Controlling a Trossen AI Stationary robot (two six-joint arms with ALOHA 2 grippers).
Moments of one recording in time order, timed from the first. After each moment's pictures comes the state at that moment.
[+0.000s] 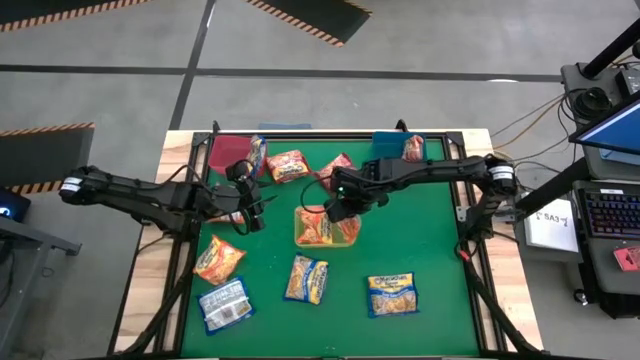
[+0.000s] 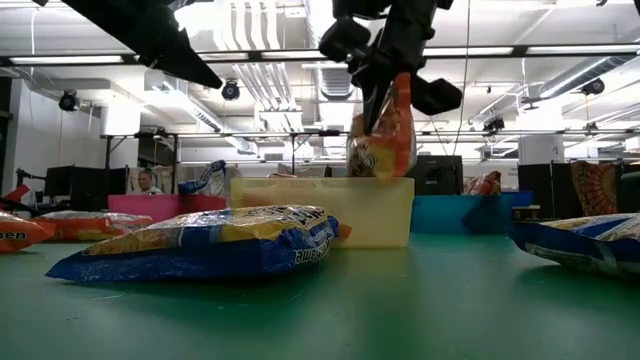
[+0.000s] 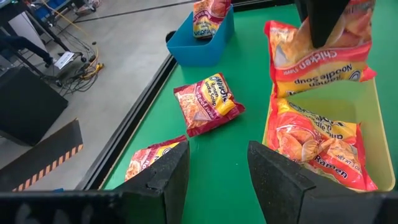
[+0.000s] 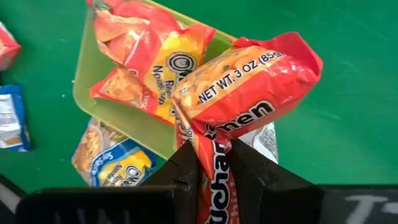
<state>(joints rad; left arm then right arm) -0.12 0.93 0.70 -0.33 -0.59 0.00 -0.09 1.78 1.53 -0.95 -0.13 1.05</state>
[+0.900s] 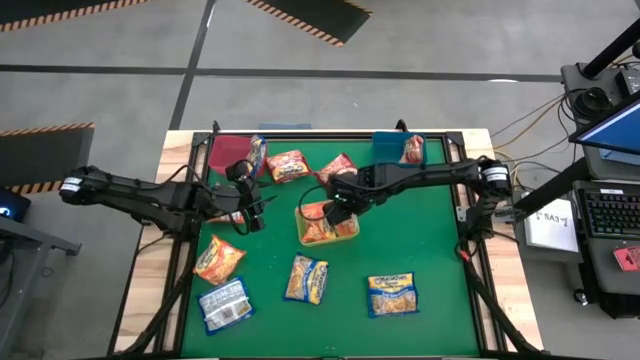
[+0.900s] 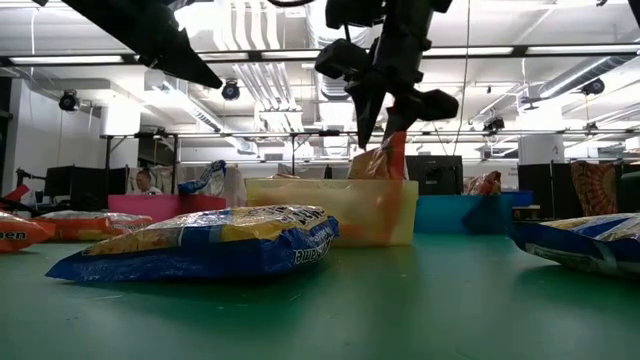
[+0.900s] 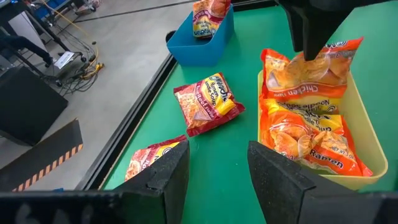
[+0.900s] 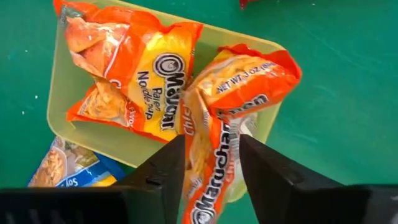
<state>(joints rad) -0.12 0.93 0.70 -0.33 -0.59 0.00 -0.06 1.81 1.52 -0.95 -0.01 1.02</state>
